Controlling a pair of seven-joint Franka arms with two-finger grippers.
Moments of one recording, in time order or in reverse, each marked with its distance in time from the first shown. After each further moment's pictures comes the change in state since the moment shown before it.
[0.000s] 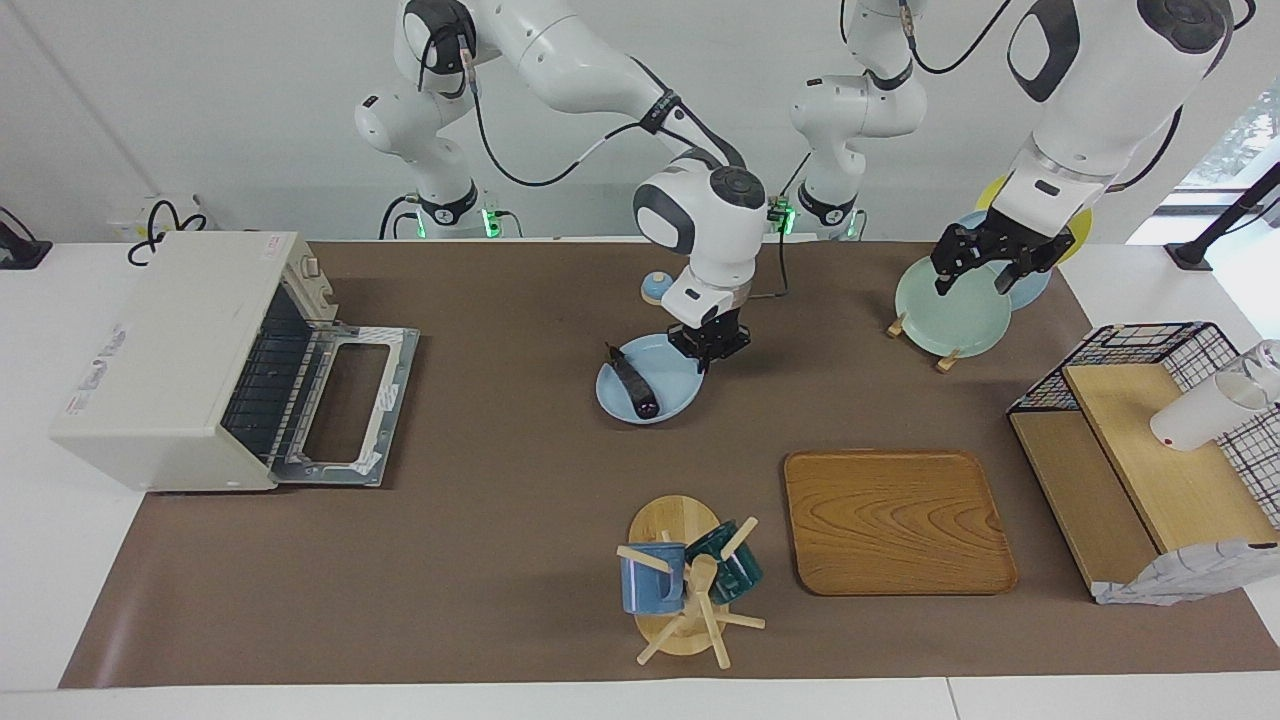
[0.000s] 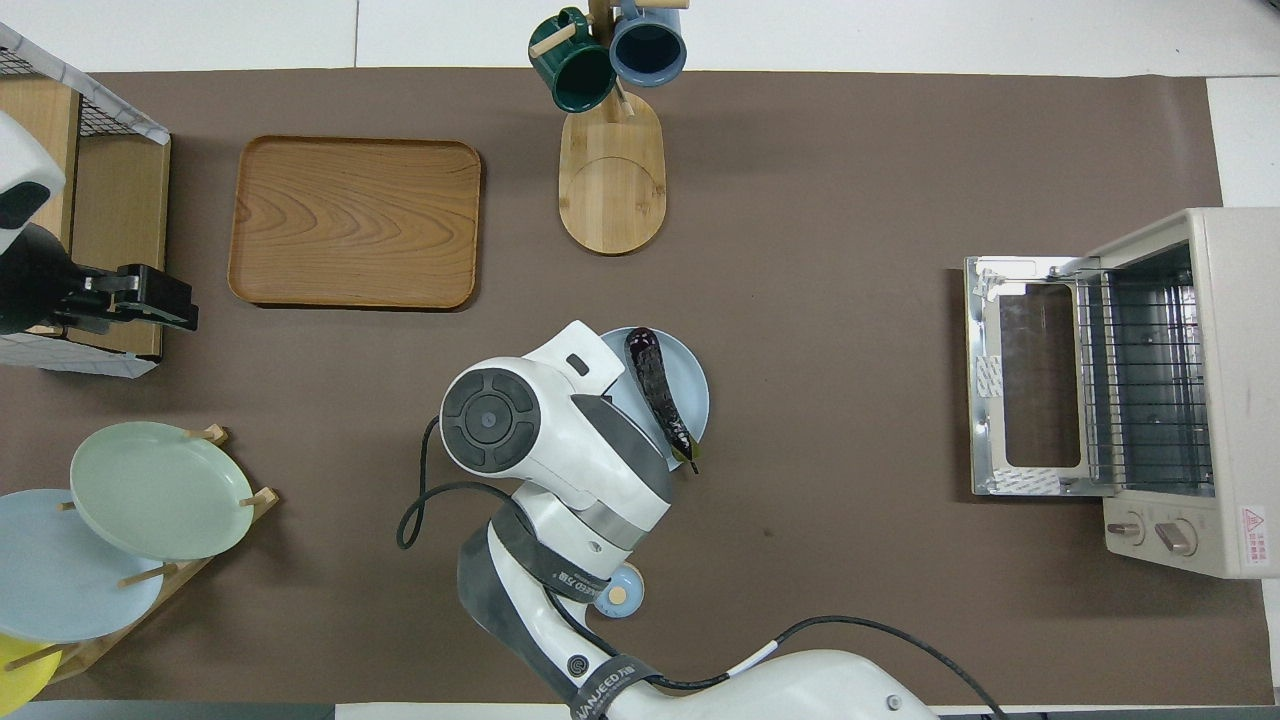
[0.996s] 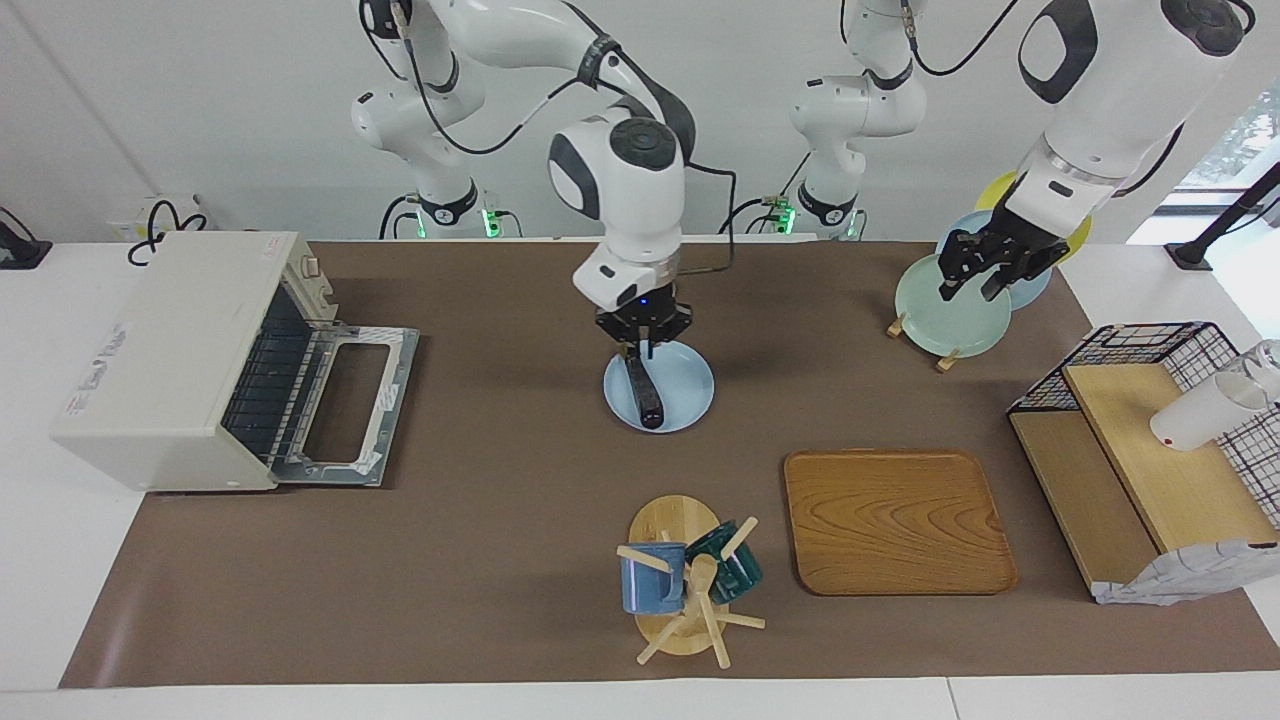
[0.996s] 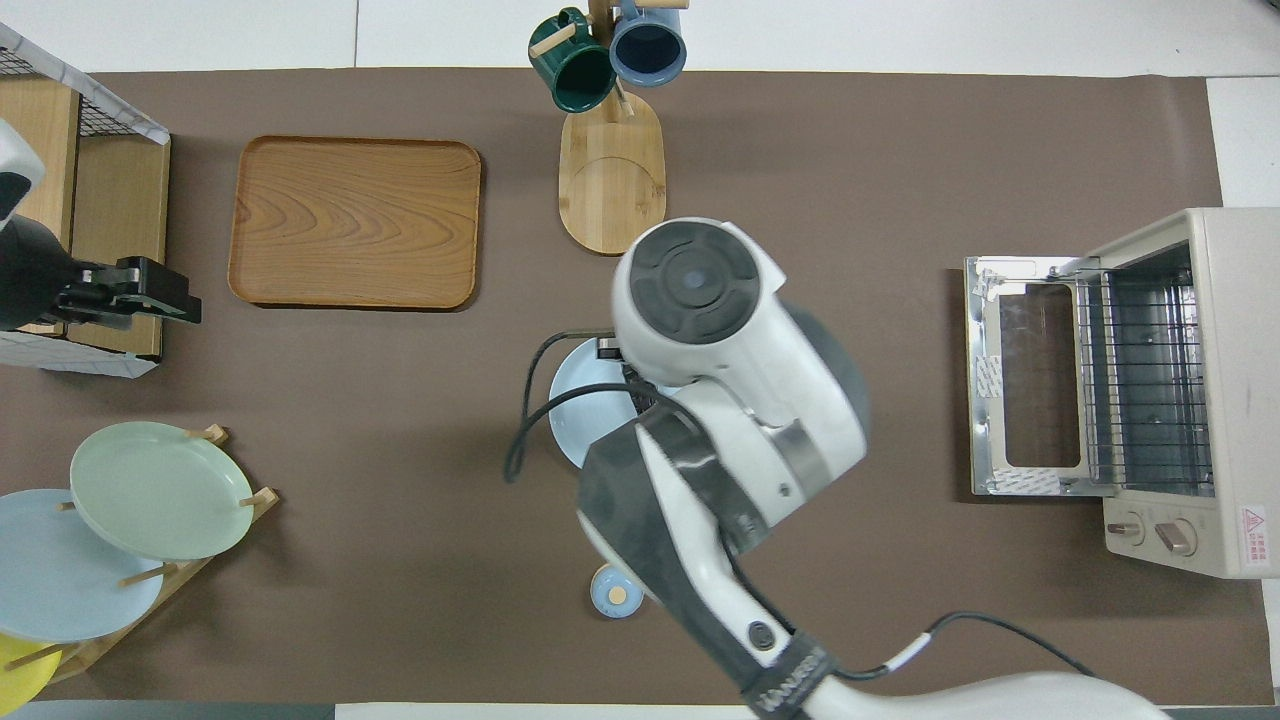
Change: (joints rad) left arm 0.022 -0.001 0.000 -0.024 -0.088 0.046 0.000; right arm -0.236 -0.244 -0.004 -0.019 0.071 -0.287 -0.268
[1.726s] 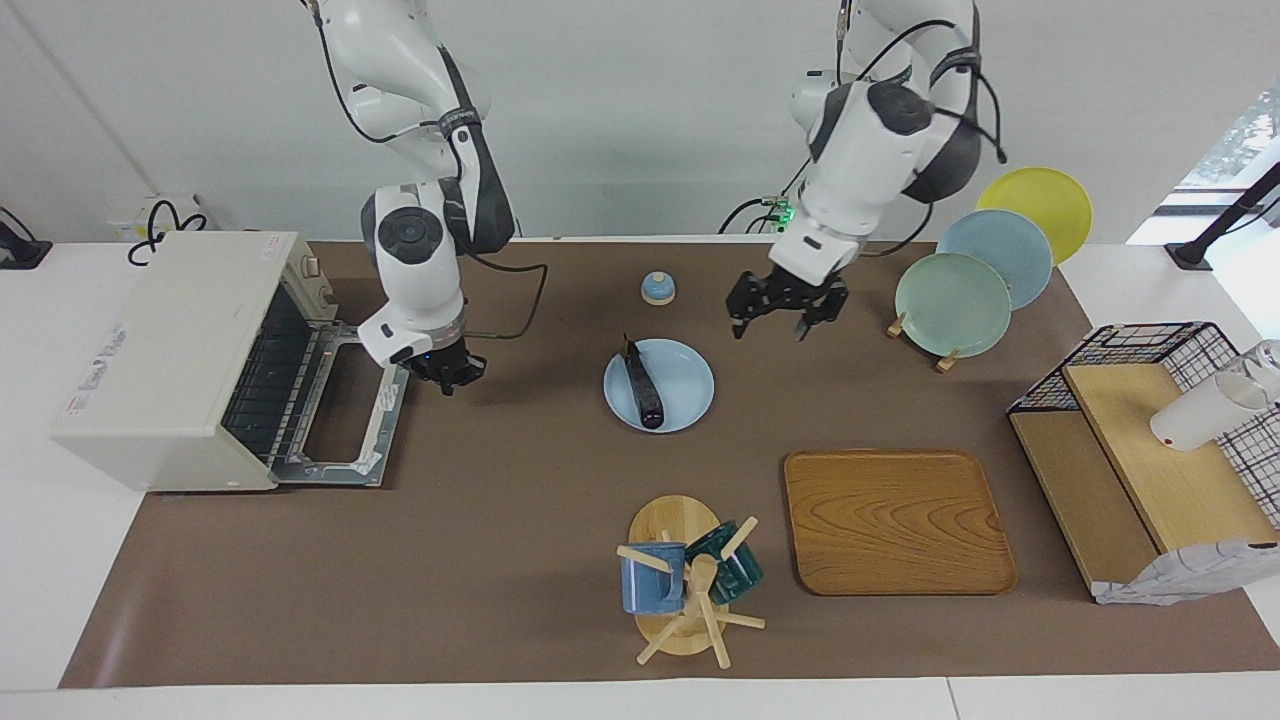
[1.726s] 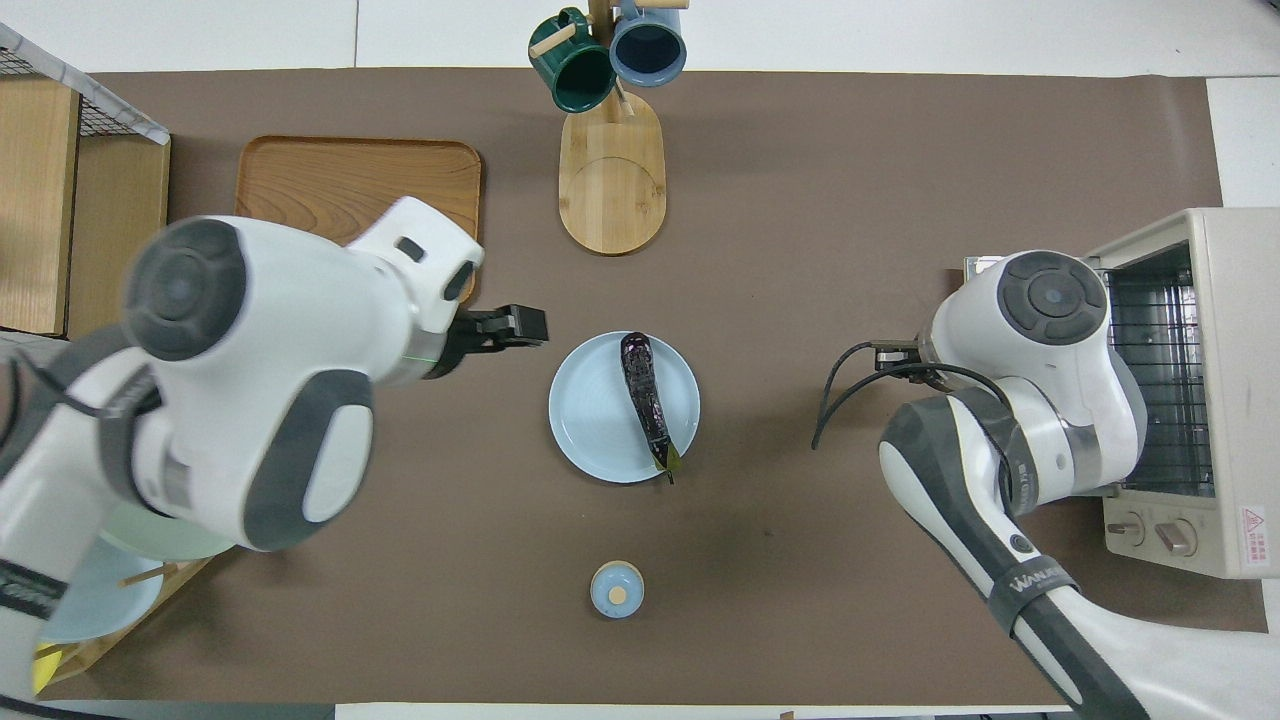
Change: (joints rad) left arm -0.417 0.065 -0.043 -0.275 -0.076 0.501 -0.436; right arm -0.380 -0.163 -0.003 -0.555 -0.153 0.315 -0.204
